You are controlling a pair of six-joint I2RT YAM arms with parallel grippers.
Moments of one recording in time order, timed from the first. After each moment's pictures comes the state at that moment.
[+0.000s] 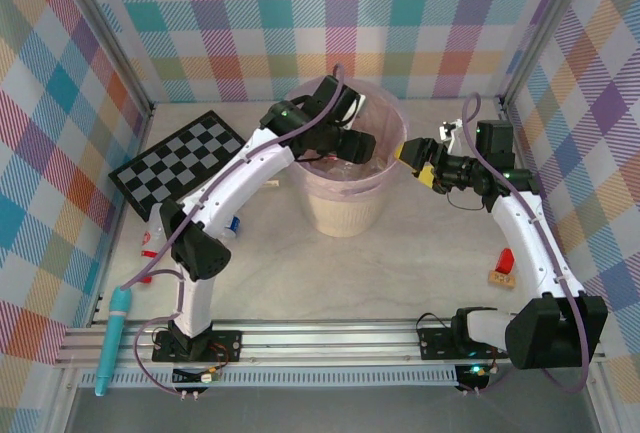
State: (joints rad) left arm -0.77 1.98 2.23 -1.09 -0.02 -0.28; right arm 0.05 1.22 1.10 -0.58 -0.85 0.60
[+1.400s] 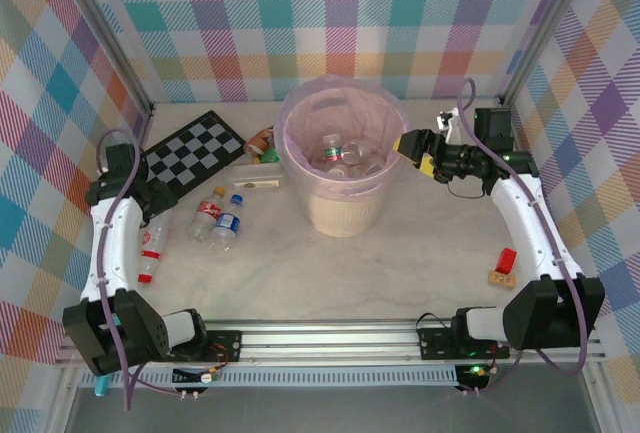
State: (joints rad) left arm 0.31 1.25 1.10 -0.98 -0.25 -0.33; right arm 0.05 1.32 1.24 -0.69 -0.82 0.49
